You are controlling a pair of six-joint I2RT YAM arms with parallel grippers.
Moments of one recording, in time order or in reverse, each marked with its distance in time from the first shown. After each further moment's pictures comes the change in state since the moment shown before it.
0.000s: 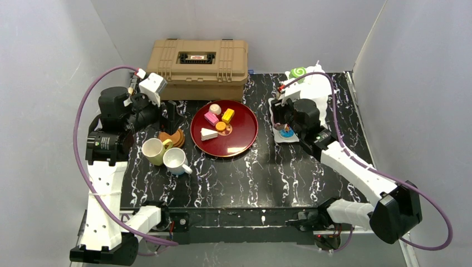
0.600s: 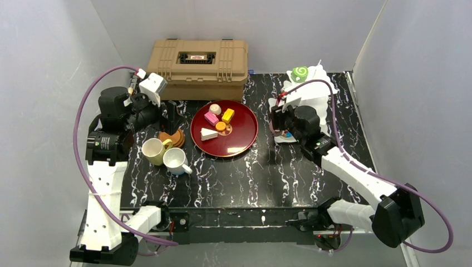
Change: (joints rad) left arm 0.000 0.000 0.000 0.000 0.004 -0.001; right arm 0.000 -0.024 -0.105 0.074 -0.046 0.056
